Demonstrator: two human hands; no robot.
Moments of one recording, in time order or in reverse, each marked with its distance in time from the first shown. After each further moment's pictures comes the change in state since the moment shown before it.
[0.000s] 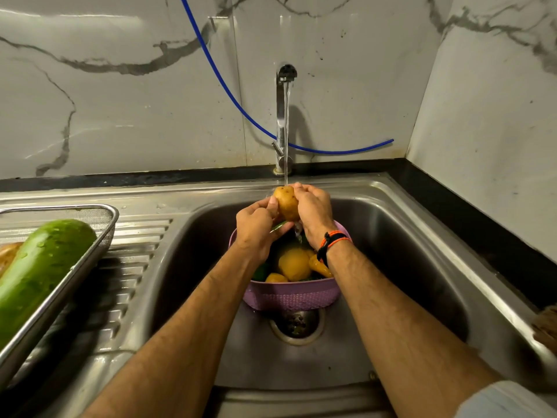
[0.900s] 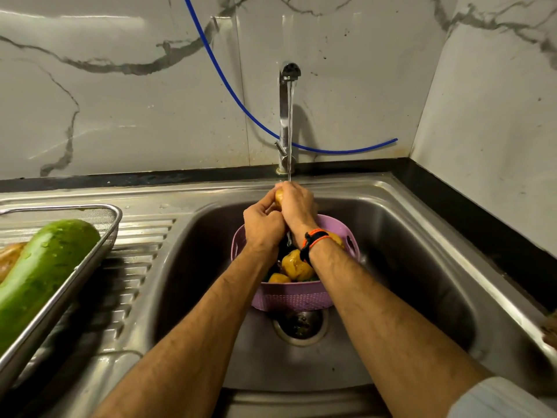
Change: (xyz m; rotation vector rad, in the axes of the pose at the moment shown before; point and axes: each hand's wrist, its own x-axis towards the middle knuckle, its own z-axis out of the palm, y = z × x) left_hand 0.002 -0.012 0.002 0.186 -0.022 0.257; right_hand -0.016 -0.017 0.026 -0.088 -0.017 0.036
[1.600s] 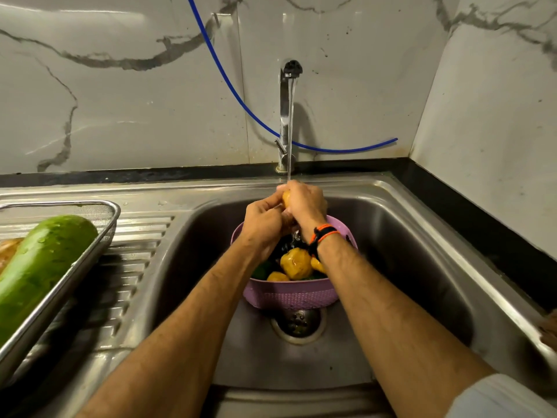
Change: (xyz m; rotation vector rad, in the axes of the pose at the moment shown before) left_hand -0.006 0.014 -0.003 -0.070 -0.201 -0.129; right_hand 0.007 0.000 -0.016 -0.048 0.014 0.030
